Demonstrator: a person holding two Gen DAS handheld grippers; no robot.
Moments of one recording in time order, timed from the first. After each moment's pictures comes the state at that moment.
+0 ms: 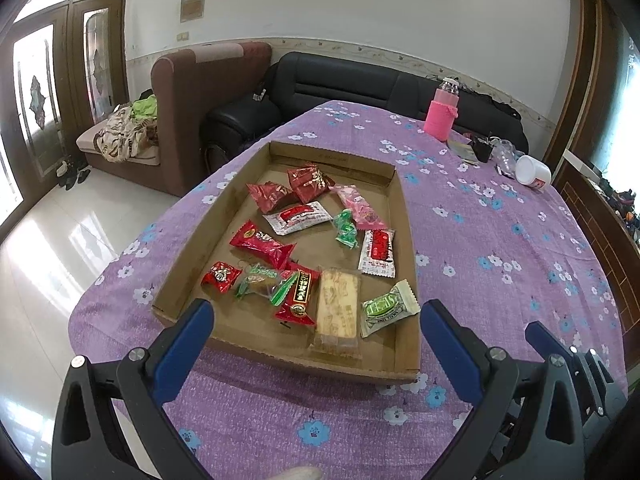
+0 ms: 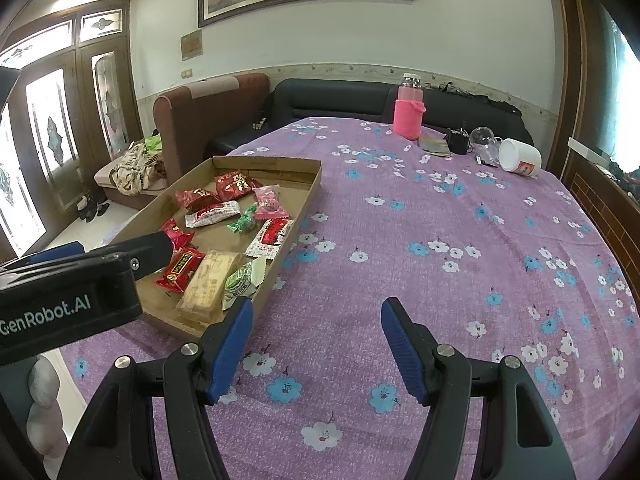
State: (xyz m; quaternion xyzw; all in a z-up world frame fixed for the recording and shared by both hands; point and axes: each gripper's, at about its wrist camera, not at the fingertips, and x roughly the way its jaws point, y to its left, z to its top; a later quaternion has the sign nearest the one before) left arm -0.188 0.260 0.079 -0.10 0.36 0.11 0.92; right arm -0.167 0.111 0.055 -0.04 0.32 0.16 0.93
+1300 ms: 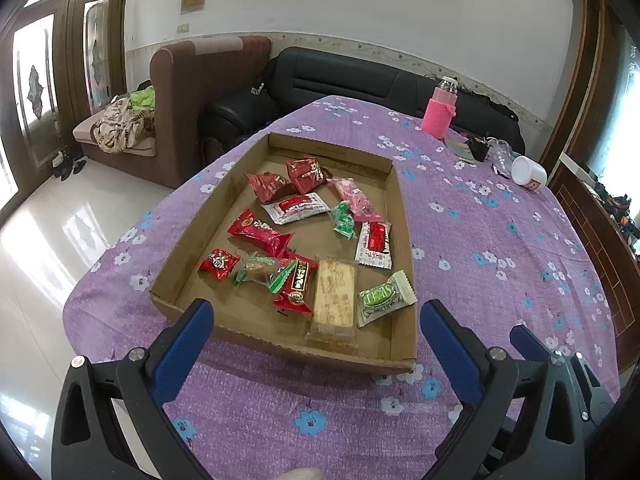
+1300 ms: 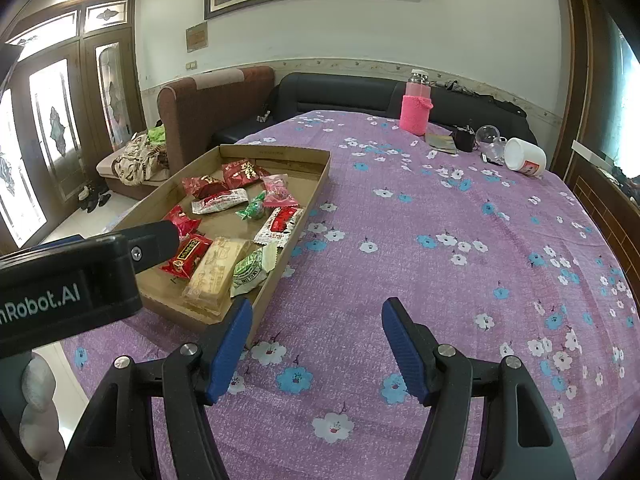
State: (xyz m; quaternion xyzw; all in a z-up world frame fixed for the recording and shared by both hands) left arm -0.191 0.258 0.078 -0.12 0.37 0.11 0.92; right arm -0.173 0.123 0.049 -0.05 0.33 0.16 0.93
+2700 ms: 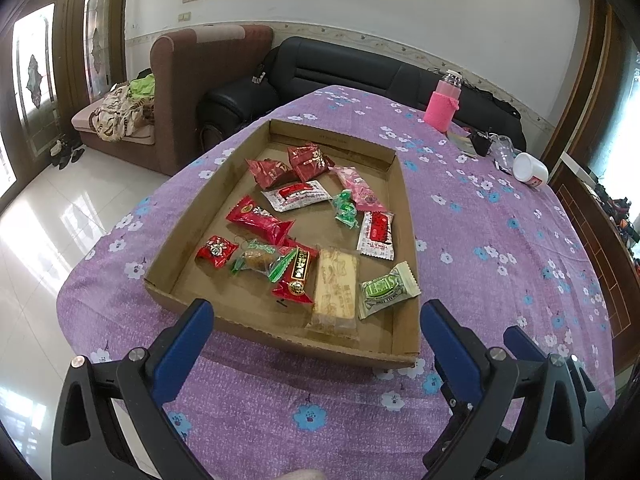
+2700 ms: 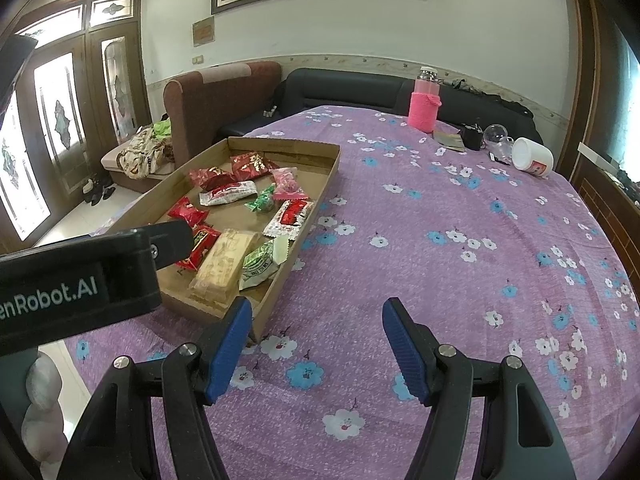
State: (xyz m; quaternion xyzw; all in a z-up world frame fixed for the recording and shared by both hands) left arm -0.191 0.263 0.068 -0.13 0.38 0.10 0.91; right arm -0.176 0.131 0.043 -0.06 0.34 0.17 0.92
